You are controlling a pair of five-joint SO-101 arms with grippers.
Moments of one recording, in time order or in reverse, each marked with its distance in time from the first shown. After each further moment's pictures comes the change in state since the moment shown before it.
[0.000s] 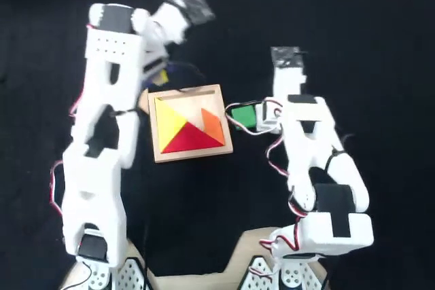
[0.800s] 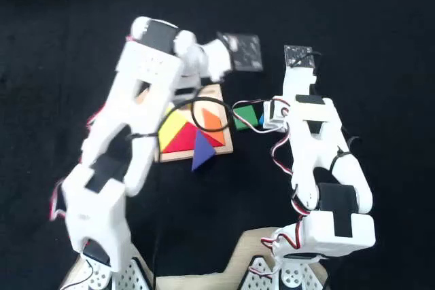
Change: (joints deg) left arm 9.9 -15.6 16.0 -0.1 -7.6; right arm 1.9 0.2 0.0 -0.8 -1.0
